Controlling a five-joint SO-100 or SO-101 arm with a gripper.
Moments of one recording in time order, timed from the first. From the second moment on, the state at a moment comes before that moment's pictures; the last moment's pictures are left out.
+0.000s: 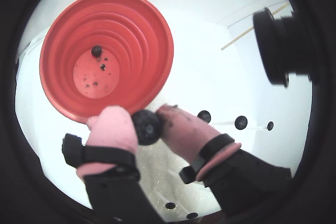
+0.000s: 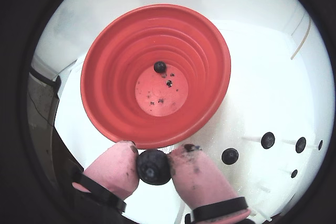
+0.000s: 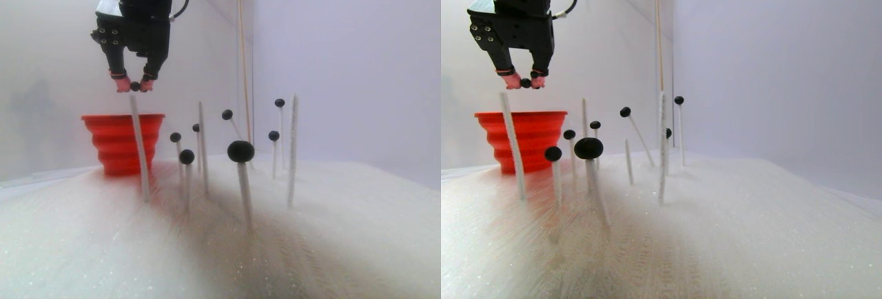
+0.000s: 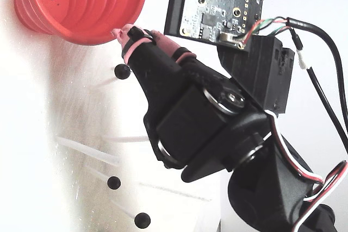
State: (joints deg) arm -18.1 94.4 119.5 -2.4 -96.7
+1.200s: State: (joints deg) arm -19.7 79.4 110.0 -11.9 -95.1
